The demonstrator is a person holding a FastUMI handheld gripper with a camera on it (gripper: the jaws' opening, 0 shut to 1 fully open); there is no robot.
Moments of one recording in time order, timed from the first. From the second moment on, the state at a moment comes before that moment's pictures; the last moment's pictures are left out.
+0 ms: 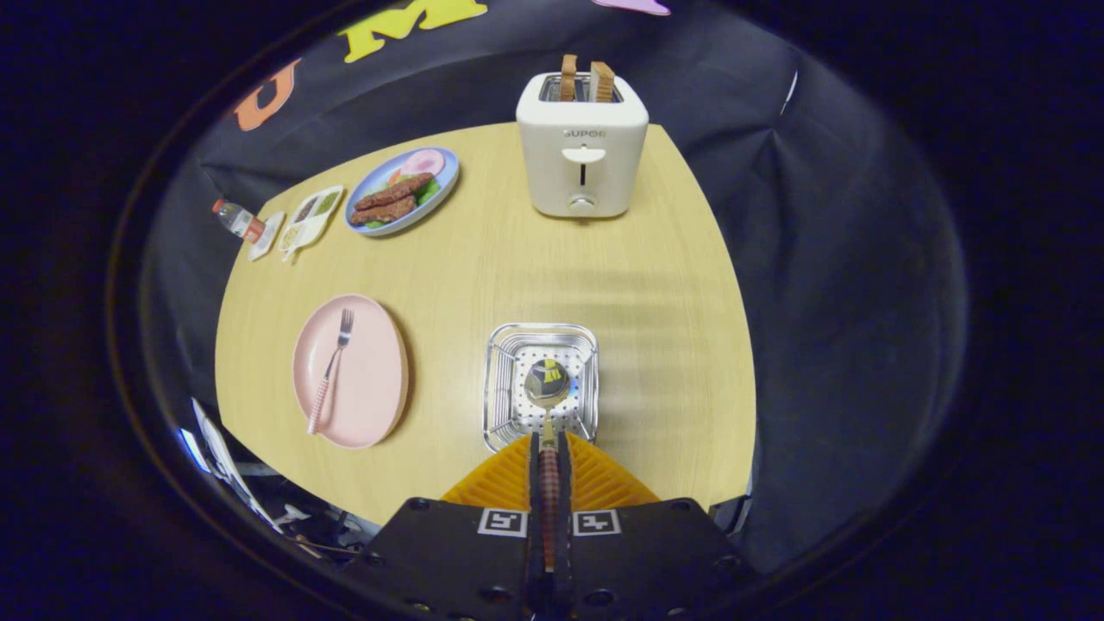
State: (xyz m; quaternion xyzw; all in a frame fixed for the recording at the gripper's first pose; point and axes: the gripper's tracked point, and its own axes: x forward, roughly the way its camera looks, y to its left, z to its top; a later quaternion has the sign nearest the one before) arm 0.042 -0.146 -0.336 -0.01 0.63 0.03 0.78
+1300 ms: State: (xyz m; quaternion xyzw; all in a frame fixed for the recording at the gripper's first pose) arm 0.050 -0.052 -0.303 -0.05 0.50 0.07 0.86
